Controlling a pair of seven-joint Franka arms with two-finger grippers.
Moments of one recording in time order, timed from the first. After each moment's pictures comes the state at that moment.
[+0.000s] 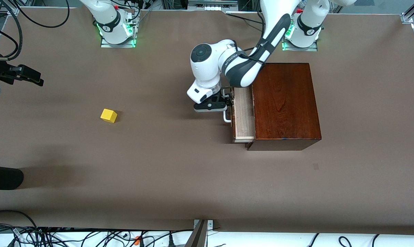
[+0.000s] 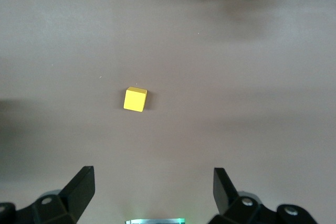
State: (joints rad) left arm -0.70 0.64 -0.18 -1.54 0.35 2.13 -1.03; right arm -0.08 0.03 0.03 -1.60 -0.03 1.54 -0.01
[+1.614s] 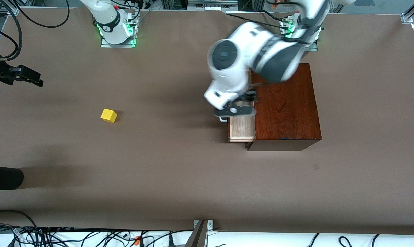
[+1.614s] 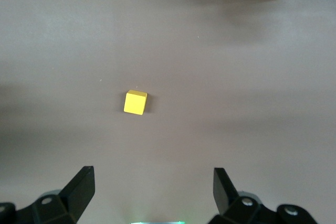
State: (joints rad) left arm -0.50 0.55 -0.18 -1.20 0.15 1.55 -0.65; right arm -0.08 0.03 0.03 -1.60 -0.02 1.55 -0.01
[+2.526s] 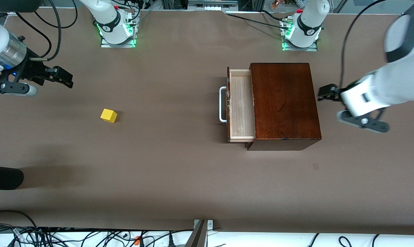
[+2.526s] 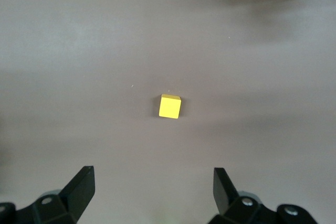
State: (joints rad) left arm -0.02 0.33 -0.12 -1.23 -0.05 1.34 0.11; right arm -0.05 0.01 0.16 -1.69 -0.02 1.64 0.23
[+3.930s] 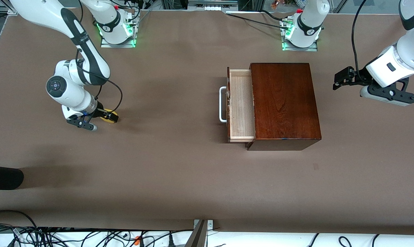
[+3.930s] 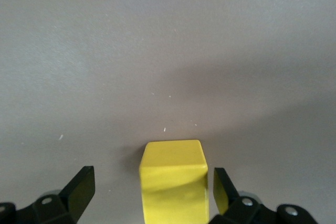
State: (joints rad) left arm -0.05 0.00 -0.02 -1.71 -0.09 1.64 0.13; right arm -0.05 0.33 0.13 -2.27 -0.02 2.57 0.40
